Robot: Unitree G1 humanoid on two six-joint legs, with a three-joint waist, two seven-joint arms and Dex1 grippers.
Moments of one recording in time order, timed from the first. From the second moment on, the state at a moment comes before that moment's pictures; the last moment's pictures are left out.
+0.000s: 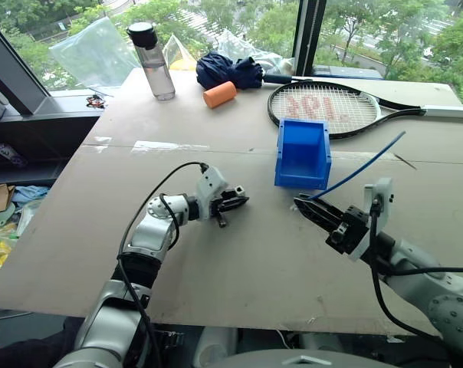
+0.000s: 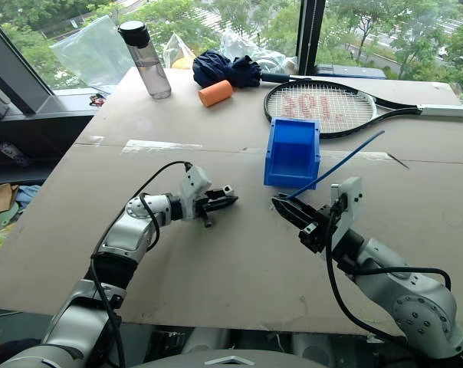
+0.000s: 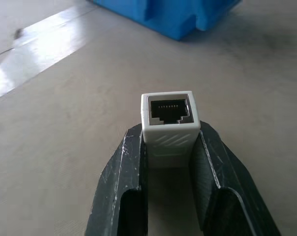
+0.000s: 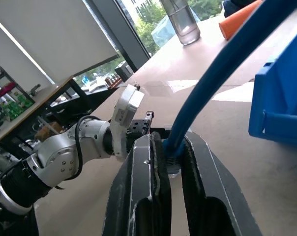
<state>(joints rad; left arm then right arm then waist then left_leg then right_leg) -0.46 0.46 -0.18 0.30 -0.20 0.17 -1.03 0.00 -0.55 0.05 -0.72 1.08 0.63 0.20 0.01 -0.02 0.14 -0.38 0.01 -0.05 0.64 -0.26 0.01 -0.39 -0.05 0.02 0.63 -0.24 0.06</state>
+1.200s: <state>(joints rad) -0.59 0.44 -0.39 0.36 -0.06 0.01 -1.31 -0.33 -0.53 0.36 -0.30 0.35 0.48 0.79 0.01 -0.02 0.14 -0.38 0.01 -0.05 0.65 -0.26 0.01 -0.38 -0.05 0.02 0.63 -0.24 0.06</state>
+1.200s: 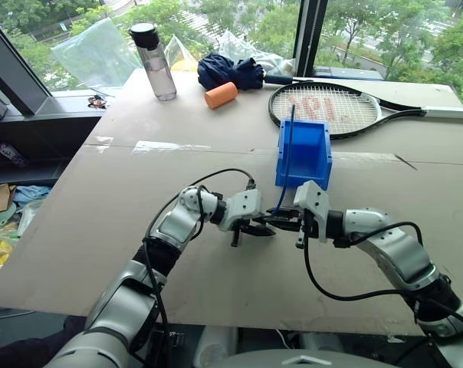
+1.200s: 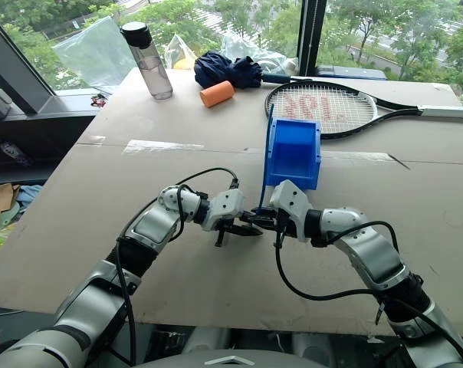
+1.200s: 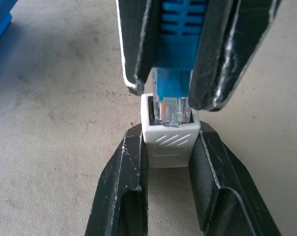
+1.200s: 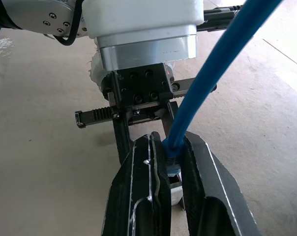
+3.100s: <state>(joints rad) -0.24 0.49 0.03 -0.41 -0.50 0.58 -0.82 -0.76 -0.56 -0.04 0.16 0.42 0.75 0.73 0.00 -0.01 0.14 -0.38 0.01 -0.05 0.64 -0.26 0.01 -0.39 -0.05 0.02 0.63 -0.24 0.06</state>
